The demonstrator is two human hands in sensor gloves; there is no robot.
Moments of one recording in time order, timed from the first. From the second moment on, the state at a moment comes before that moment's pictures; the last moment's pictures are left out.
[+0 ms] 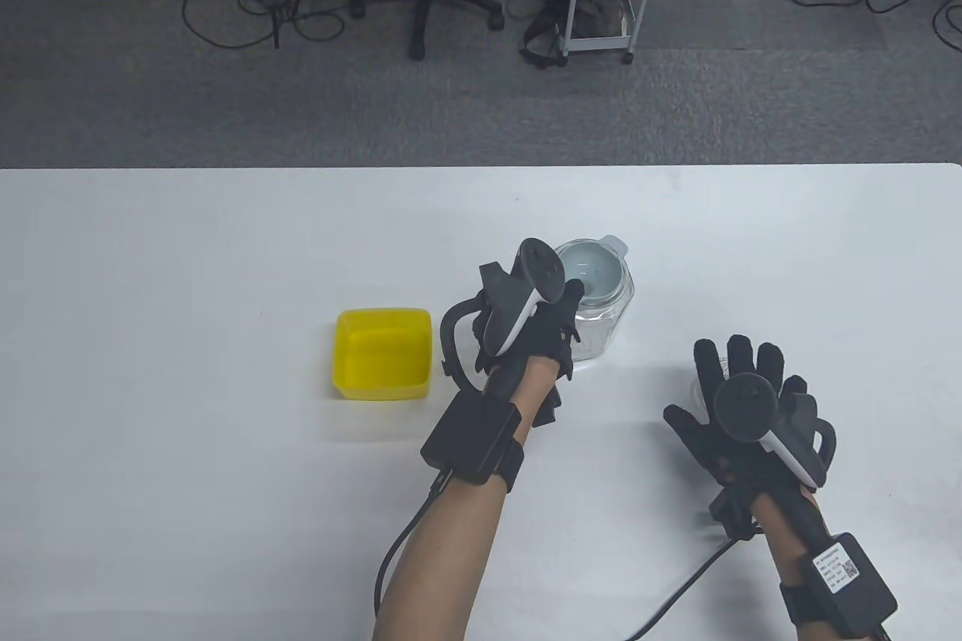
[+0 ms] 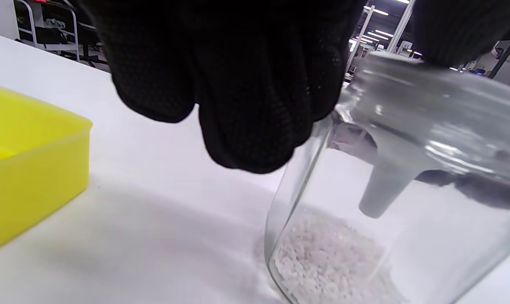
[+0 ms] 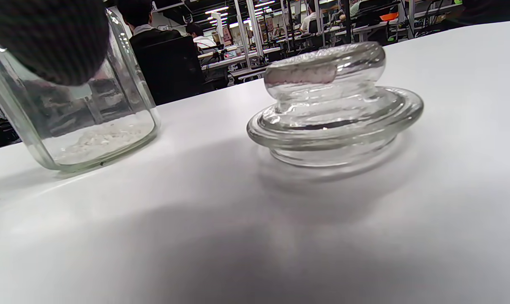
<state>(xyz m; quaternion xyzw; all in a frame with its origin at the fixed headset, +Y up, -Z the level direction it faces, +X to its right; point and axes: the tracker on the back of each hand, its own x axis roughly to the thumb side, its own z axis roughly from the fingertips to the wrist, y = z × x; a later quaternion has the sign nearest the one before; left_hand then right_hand) 0.001 -0.652 -0.333 -0.10 0.10 0.15 0.98 0.280 -0.730 -0.225 -0.06 0.06 0.99 0.10</state>
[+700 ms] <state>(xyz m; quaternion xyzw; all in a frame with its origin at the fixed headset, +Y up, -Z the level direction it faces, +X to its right) -0.045 -0.632 -0.323 -0.05 -0.03 0.41 0.91 0.278 -0.730 -0.224 -0.06 0.06 0.99 0.09</state>
